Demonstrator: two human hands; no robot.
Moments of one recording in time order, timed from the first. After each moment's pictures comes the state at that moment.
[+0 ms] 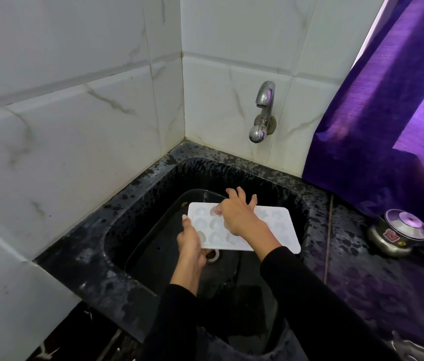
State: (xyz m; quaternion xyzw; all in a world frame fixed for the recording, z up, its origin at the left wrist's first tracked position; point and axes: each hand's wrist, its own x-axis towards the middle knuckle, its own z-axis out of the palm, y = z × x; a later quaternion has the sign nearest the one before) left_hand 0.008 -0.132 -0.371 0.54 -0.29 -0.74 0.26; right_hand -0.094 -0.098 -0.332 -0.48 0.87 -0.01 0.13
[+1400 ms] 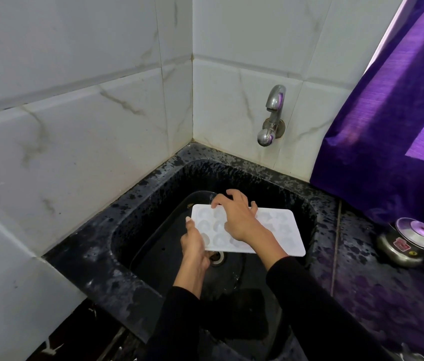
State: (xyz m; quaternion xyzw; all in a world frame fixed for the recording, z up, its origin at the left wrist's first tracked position) left_hand 0.009 -0.138 -0.379 0.54 -0.28 -0.75 0.27; right_hand -0.085 -0.098 -0.333 -0.49 0.85 -0.14 0.15
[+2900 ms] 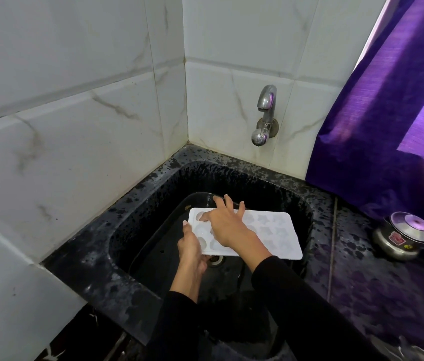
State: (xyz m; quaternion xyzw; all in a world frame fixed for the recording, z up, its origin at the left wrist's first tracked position) left_hand 0.013 -0.135 -0.380 0.53 -0.28 -0.75 0.27; right_hand -0.067 -0.104 -0.339 -0.54 0.83 -0.03 0.13
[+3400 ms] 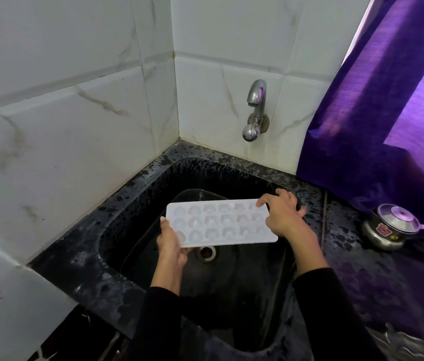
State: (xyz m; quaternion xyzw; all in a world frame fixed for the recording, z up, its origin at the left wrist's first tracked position) left_hand 0.024 -0.156 -0.386 0.52 -0.23 -0.76 0.30; right_hand -0.139 -0.021 -0.312 -0.32 0.93 -0.13 0.14
